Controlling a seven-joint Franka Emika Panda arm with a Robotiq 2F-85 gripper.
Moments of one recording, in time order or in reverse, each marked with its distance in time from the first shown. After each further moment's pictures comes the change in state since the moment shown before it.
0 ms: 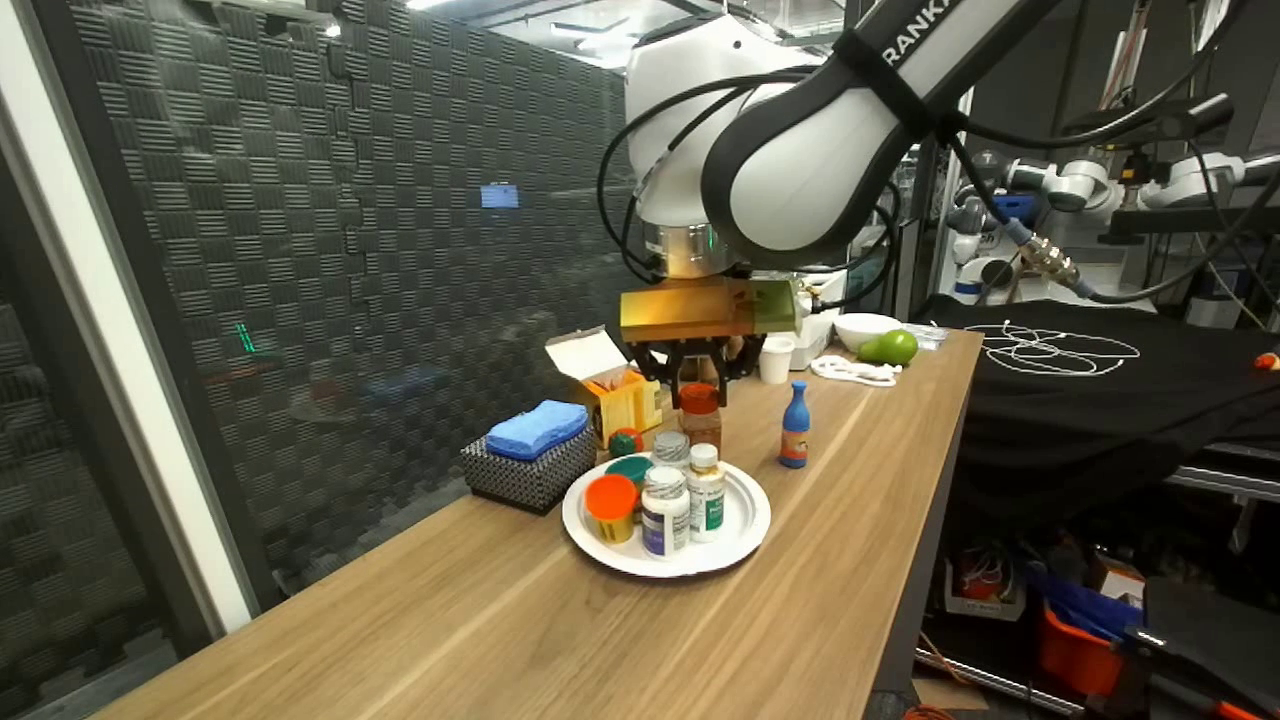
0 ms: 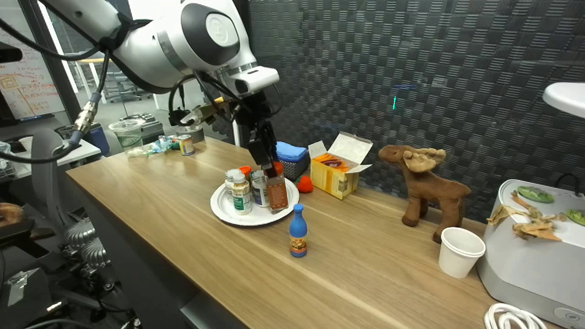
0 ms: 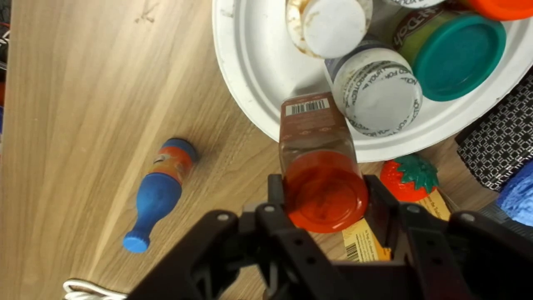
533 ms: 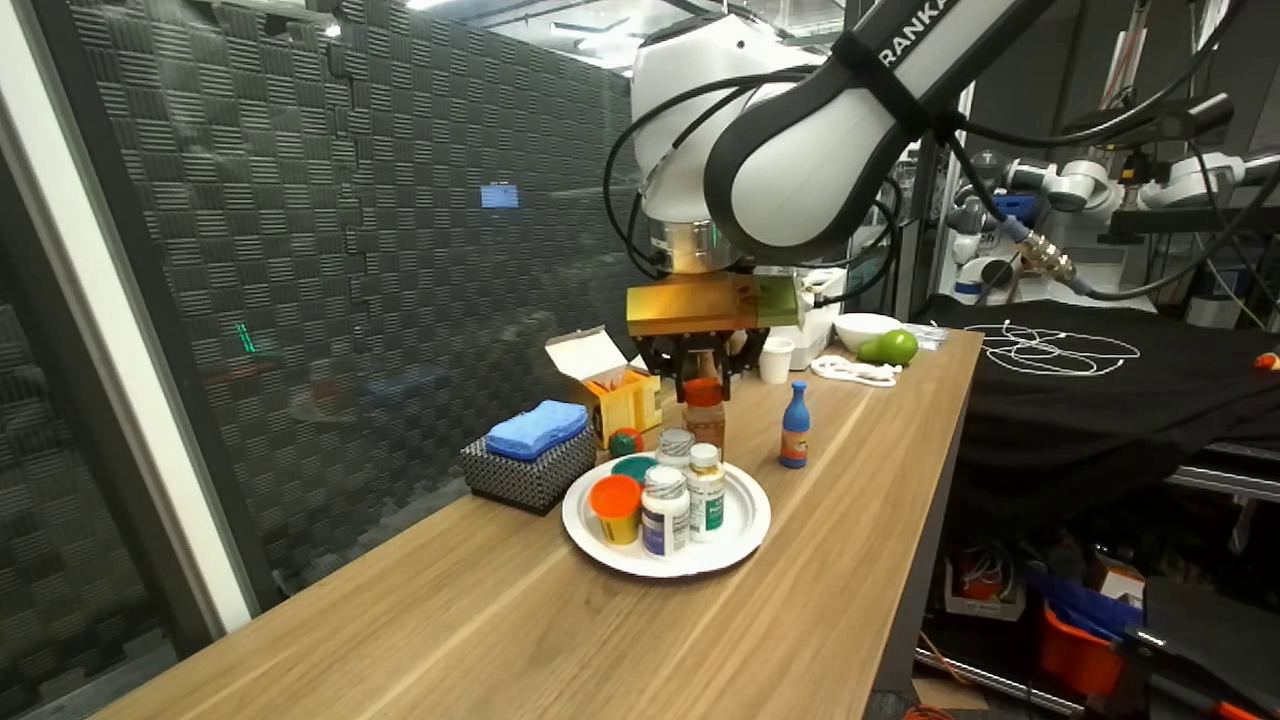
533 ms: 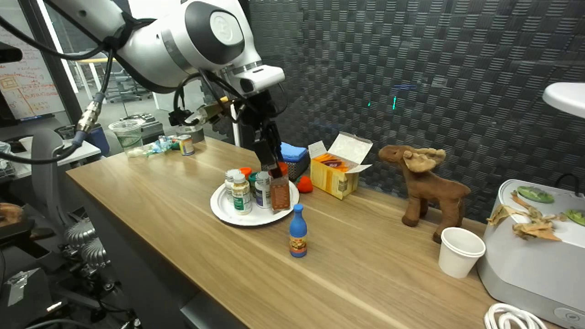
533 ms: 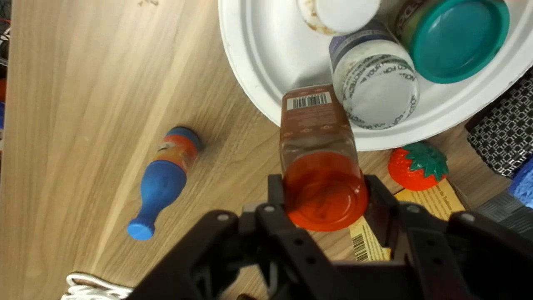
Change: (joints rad) arm -0.002 0.002 -0.016 0.007 0.000 0.000 -0.014
